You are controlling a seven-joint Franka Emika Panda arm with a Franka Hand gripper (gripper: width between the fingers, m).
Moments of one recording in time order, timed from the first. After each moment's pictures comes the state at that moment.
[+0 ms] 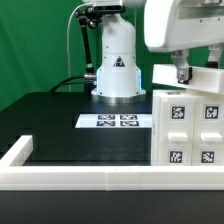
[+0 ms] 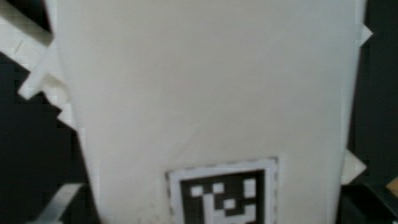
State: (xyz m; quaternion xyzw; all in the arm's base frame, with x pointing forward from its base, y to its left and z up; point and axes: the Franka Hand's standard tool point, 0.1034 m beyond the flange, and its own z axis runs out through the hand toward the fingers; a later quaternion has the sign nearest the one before) arm 0.603 0.091 0.161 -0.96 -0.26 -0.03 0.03
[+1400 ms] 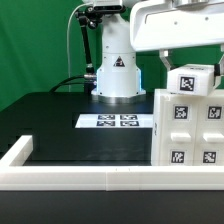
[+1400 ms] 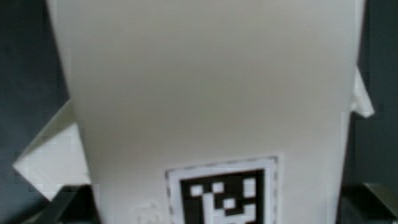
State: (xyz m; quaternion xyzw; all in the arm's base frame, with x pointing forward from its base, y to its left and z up) arm 0.609 0.083 0.160 -0.95 0.30 -0.05 0.06
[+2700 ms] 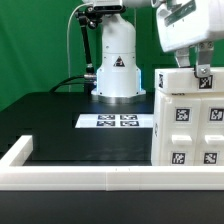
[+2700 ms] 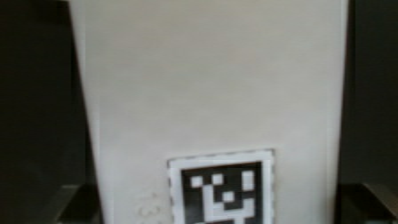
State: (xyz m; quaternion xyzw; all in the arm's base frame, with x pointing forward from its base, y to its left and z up) arm 0.612 0.081 0.161 -0.68 0.73 -0.02 0.10
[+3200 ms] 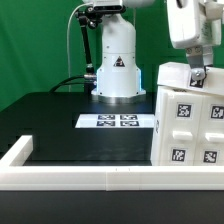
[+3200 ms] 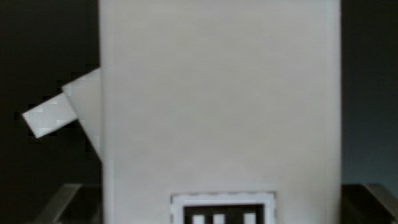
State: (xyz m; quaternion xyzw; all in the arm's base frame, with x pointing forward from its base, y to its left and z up) arm 0.606 0.100 0.160 -0.53 0.84 0.02 0.12
